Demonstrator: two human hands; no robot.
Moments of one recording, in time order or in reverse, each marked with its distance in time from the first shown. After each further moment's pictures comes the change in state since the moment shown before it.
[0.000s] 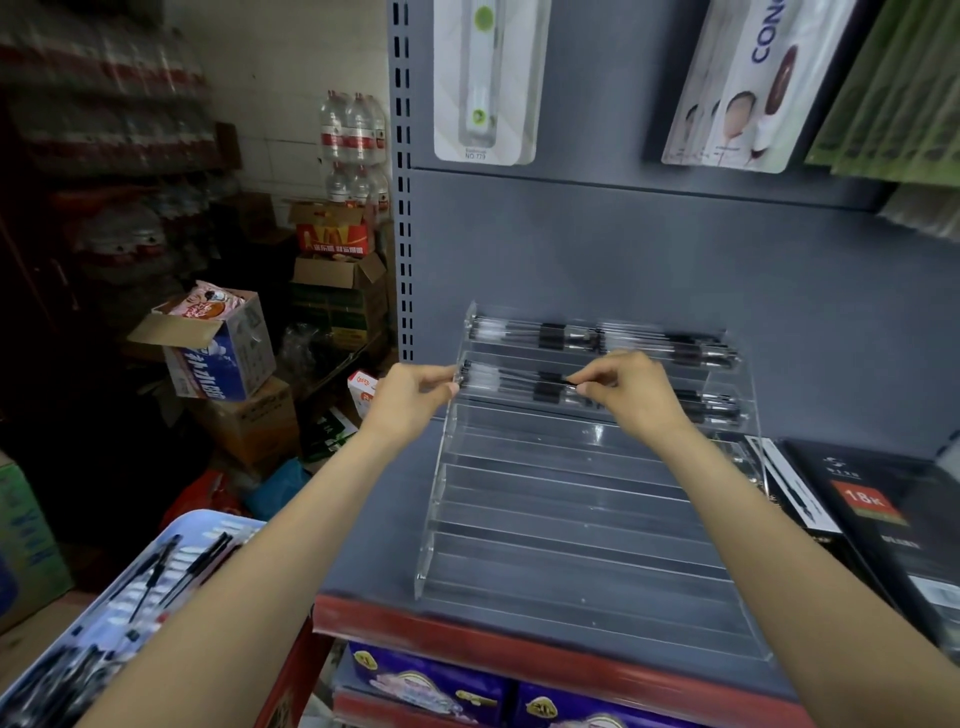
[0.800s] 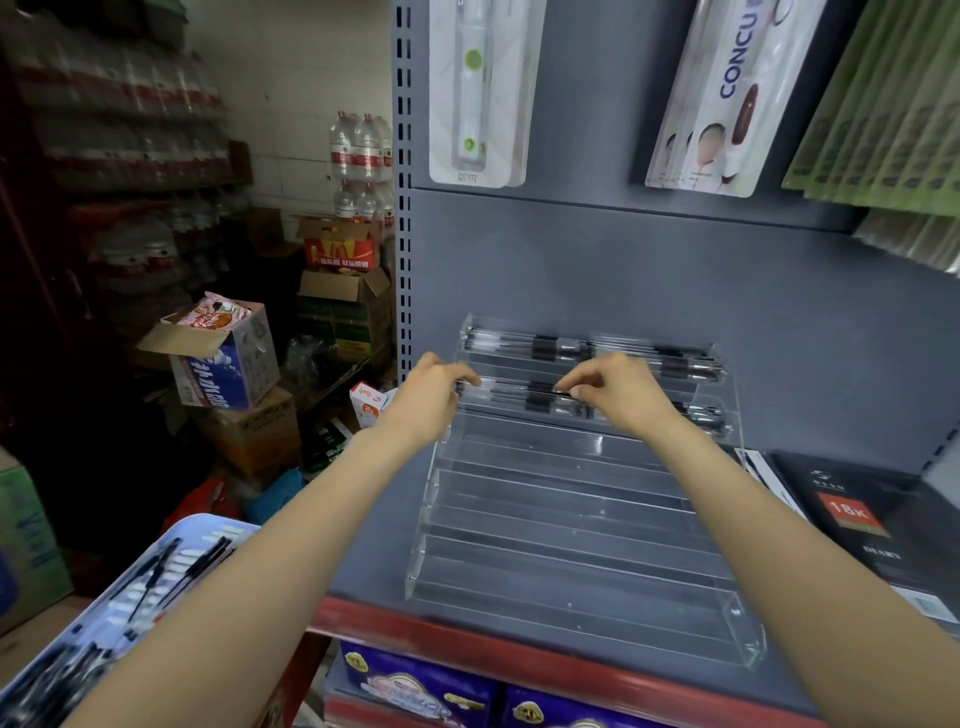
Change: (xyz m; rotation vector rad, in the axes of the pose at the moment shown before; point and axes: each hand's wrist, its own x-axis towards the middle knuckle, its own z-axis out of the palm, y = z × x) left_hand 0.005 0.018 0.010 0.516 -0.069 0.220; right_hand 0.008 -0.005 -0.014 -0.074 -0.117 -0.008
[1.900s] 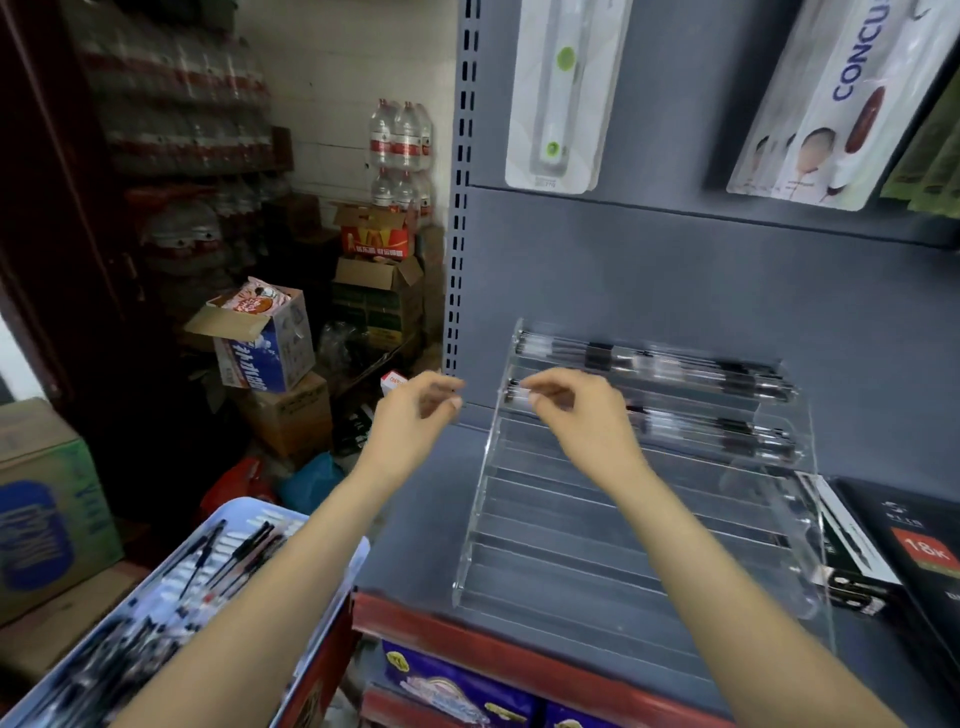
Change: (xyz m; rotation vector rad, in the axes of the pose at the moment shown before) left_hand -0.042 -0.044 -0.018 -0.514 0.240 -0.127; right_hand -0.018 -0.079 0.052 0.309 0.123 -0.106
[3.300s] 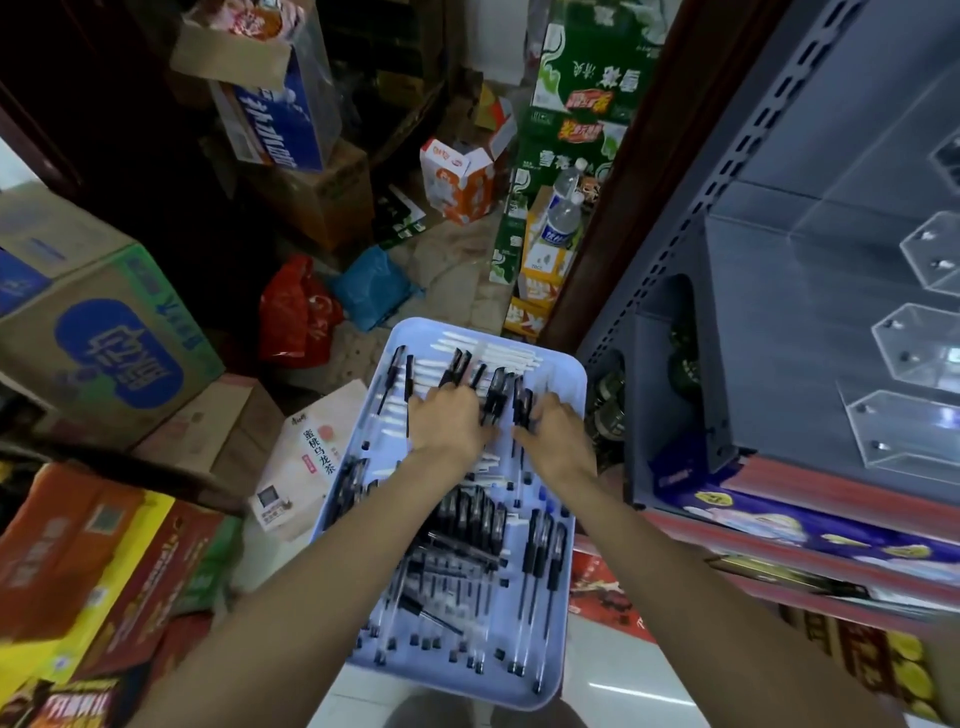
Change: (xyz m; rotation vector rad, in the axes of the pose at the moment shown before) left_hand -0.071 -0.294 -0.142 0.826 -0.565 -0.436; right_hand -0.078 -0.019 0.408 -0.333 -0.454 0.678
